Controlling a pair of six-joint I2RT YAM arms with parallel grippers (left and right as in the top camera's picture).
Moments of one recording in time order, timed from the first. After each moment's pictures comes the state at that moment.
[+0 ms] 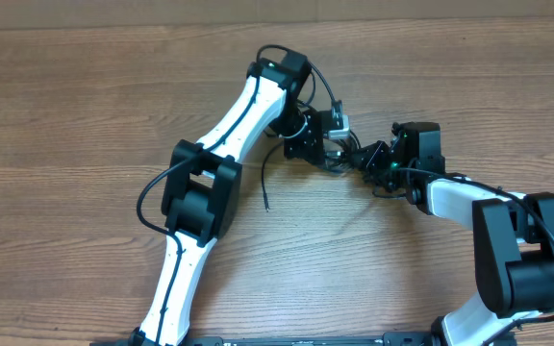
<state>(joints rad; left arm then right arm) -0.45 2.46 2.15 -1.25 0.63 1.02 0.11 1.81 0.75 0.19 -0.51 0.83</state>
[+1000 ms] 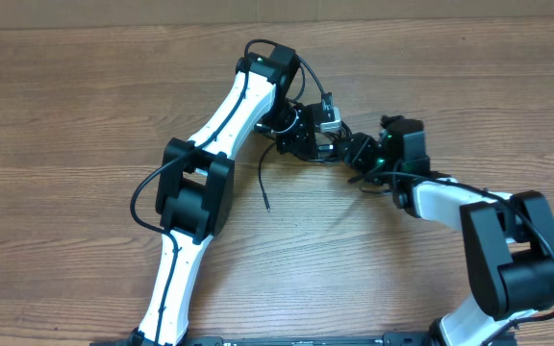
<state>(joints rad) -0.42 2.46 2.15 -1.26 0.63 1.00 0.22 1.81 0.76 0.32 -0.40 0.88</state>
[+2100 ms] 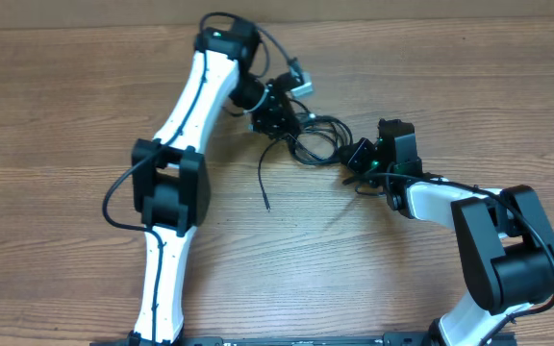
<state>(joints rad) -0.27 2.46 2.31 -1.44 0.81 0.98 0.23 1.84 0.76 0.33 -0.30 0.91</state>
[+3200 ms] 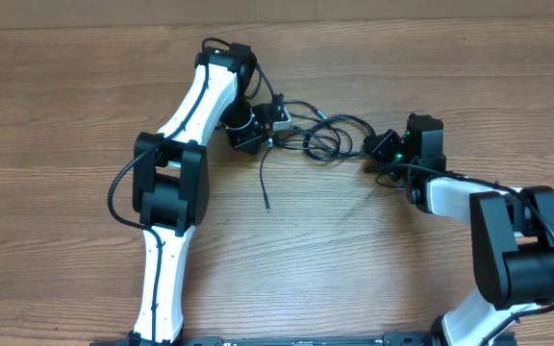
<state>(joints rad) -0.27 2.46 2.12 -1.32 0.22 0.91 0.10 1.84 0.76 0.35 -0.29 0.91</state>
